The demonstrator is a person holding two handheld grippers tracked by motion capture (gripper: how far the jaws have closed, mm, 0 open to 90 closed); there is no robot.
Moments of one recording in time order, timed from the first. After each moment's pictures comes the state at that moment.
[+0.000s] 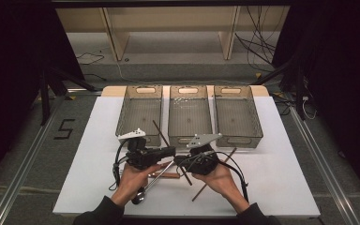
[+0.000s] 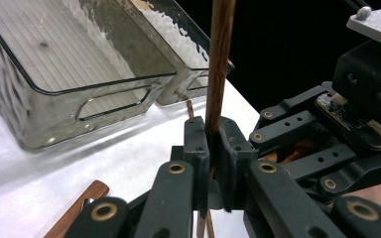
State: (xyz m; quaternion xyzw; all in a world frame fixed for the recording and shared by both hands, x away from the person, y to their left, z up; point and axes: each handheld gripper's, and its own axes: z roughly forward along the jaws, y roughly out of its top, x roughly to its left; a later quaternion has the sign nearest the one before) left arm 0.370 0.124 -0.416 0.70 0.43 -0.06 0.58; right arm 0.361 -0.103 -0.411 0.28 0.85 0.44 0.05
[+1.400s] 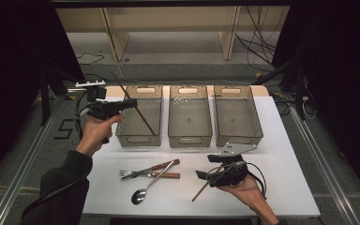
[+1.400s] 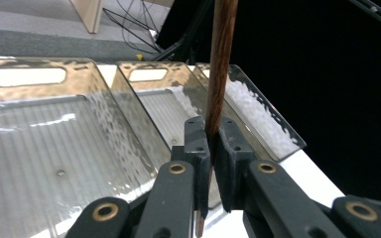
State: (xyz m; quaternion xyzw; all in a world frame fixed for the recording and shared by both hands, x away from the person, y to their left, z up) left arm 0.461 0.221 -0.326 0.68 0.48 0.05 0.55; right arm 0.339 -0.177 -0.423 0.31 0.83 0.46 0.07
